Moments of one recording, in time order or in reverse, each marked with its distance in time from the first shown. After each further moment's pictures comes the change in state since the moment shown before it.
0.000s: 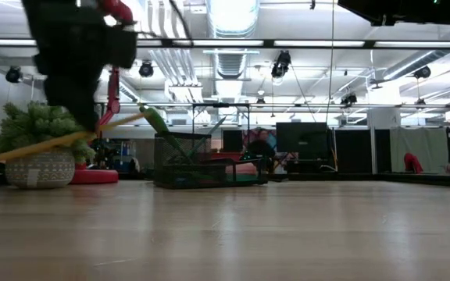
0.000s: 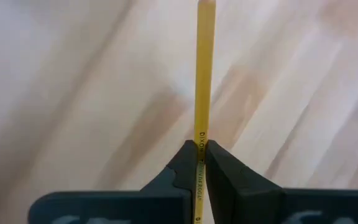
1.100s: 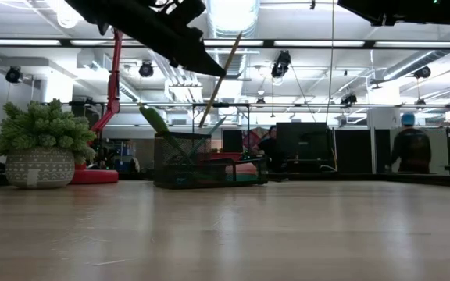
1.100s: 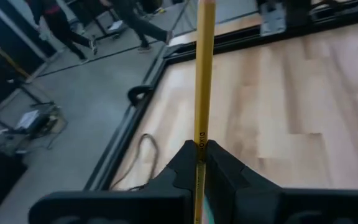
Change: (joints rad) left arm 0.377 0.024 0.000 0.887 -0.259 1.217; right arm 0.000 0.000 0.000 0.000 0.000 0.000
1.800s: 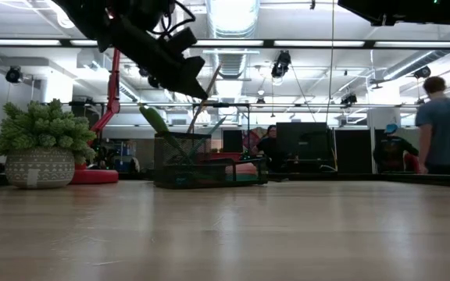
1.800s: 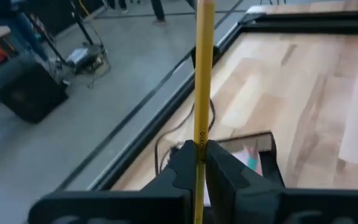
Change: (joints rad) left arm 0.132 0.000 -0.060 0.012 -0.142 -0.213; right arm 0.000 0.000 0.000 0.000 0.000 0.000
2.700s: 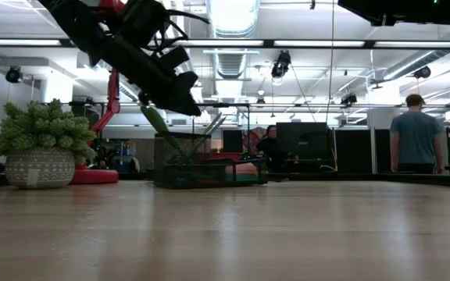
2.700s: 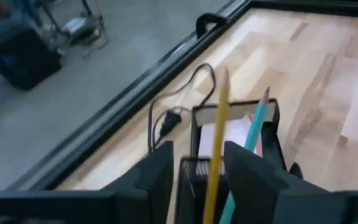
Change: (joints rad) left arm 0.010 0.004 -0.109 0.030 0.000 -0.150; right arm 0.000 0.000 0.000 0.000 0.000 0.000
